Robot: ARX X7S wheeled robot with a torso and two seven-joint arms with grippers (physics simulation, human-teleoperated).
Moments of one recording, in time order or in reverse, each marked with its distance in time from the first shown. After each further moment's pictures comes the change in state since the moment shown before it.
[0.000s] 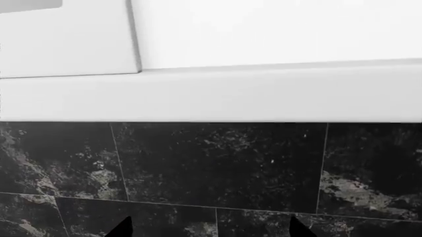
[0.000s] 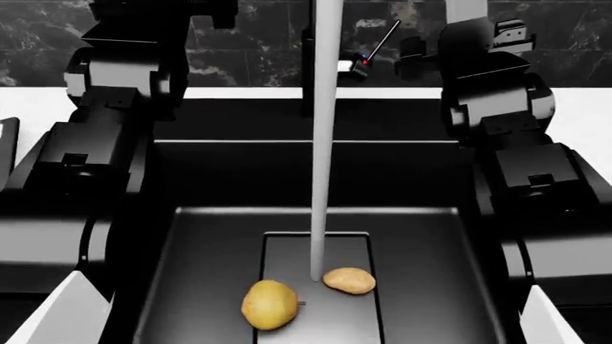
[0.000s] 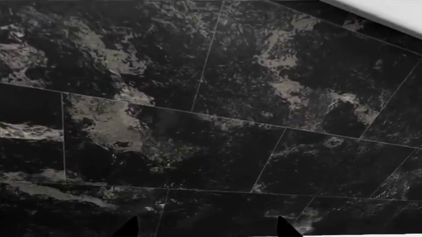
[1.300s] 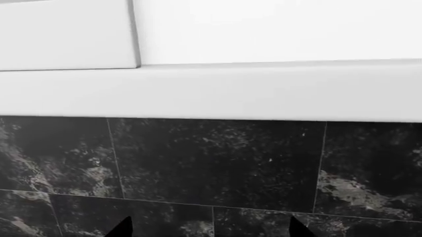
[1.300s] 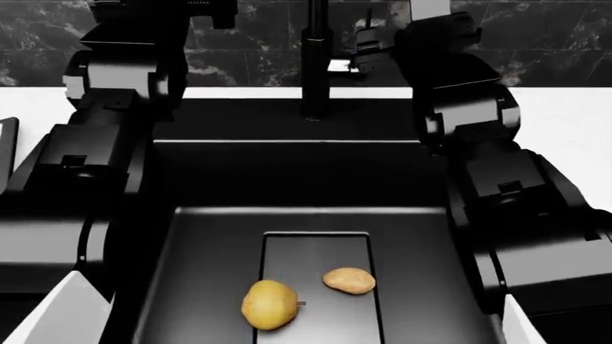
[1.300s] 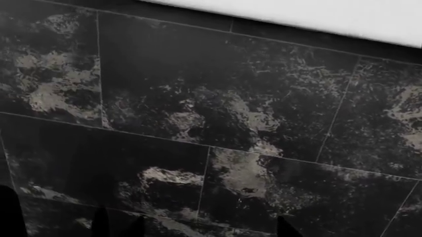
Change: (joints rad) left arm 0.005 -0.003 -0.024 0.000 0.002 0.008 0.014; right arm -0.029 -0.059 -0.066 0.000 0.168 -0.179 -0.146
